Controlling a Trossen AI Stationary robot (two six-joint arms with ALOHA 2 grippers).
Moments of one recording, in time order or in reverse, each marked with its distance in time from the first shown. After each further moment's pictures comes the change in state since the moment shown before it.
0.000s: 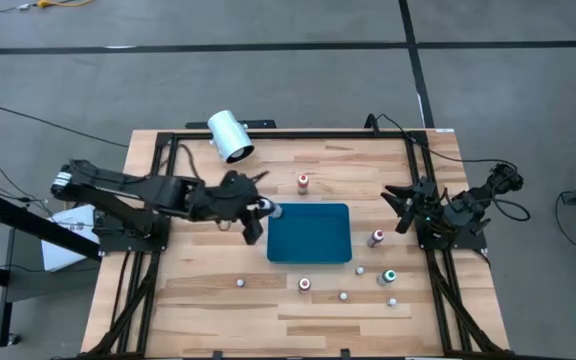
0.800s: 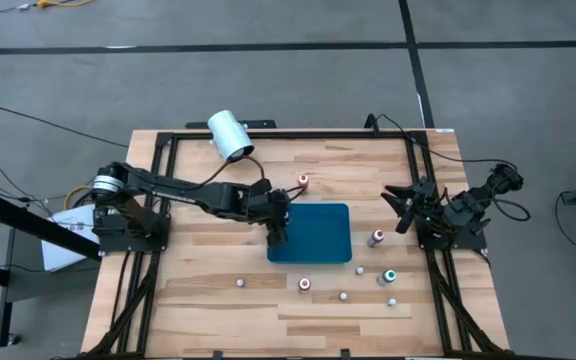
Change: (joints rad) left arm 0.130 0.325 0.000 0.045 0.144 0.228; right arm 0.000 0.000 0.000 0.000 -0.001 0.000
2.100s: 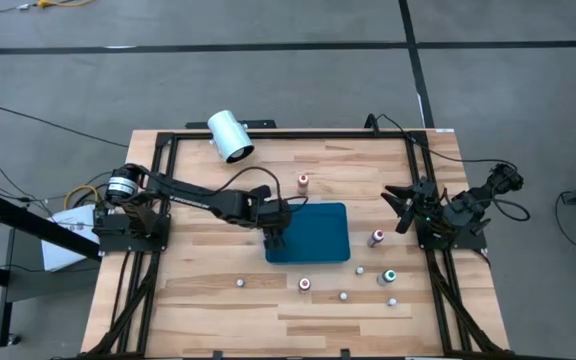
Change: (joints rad) left arm 0.006 0.105 -0.063 -0.010 -0.020 0.033; right arm 0.000 0.000 0.000 -0.008 0.002 -0.001
